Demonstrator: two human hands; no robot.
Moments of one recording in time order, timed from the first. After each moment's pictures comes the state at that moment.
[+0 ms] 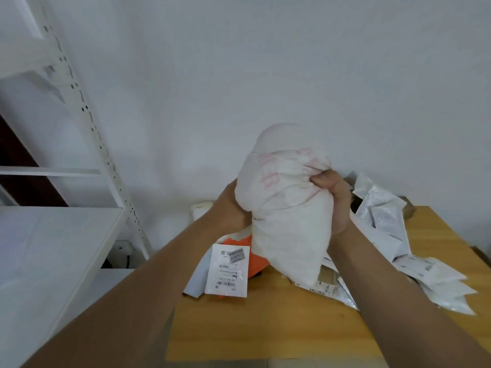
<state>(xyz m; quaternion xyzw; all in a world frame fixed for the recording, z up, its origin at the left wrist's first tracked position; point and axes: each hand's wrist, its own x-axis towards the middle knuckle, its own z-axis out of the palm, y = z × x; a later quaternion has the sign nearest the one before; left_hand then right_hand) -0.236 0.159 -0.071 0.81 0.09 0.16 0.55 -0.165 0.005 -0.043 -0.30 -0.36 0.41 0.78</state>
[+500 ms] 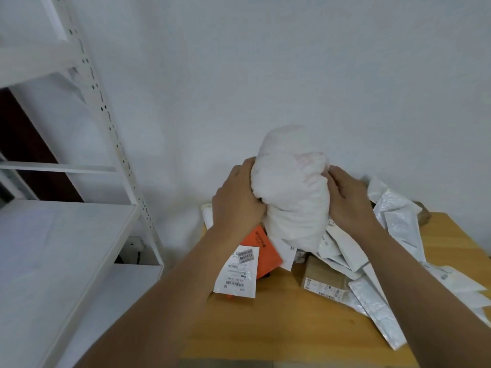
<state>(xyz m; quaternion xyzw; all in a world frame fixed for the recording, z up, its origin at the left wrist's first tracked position) -0.239 0.153 -0.064 0.87 0.21 0.33 0.30 -0.123 -0.013 -0.062 -0.80 -0.34 -0.04 0.50</state>
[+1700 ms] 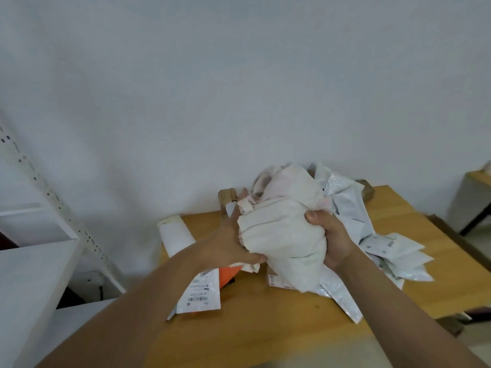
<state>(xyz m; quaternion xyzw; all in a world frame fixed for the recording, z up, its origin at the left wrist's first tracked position) -0.199 0.103 -0.112 0.87 -0.02 -0.08 0.48 -0.113 -0.109 -0.109 -0.44 -0.24 0.30 0.81</state>
